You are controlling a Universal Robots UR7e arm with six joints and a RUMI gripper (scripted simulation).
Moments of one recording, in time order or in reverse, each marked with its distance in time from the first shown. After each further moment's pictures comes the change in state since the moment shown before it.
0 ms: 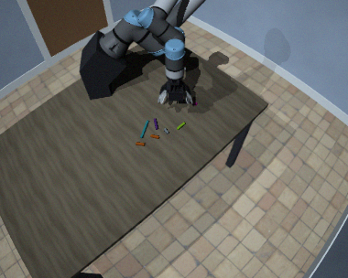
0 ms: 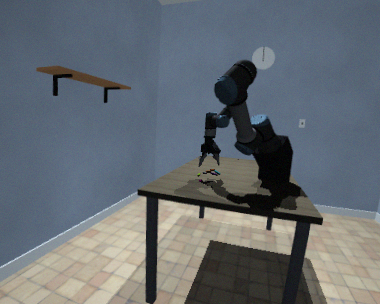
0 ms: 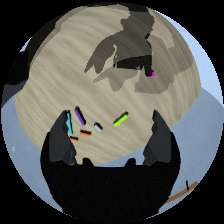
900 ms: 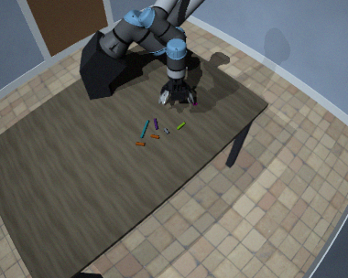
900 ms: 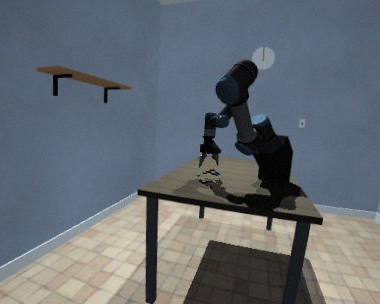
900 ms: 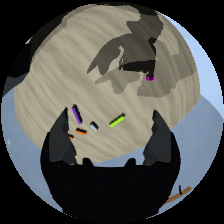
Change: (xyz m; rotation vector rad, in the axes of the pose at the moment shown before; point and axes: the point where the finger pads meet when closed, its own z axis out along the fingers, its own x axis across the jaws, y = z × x) arm 0.004 -0.002 0.000 -0.001 -0.004 -0.089
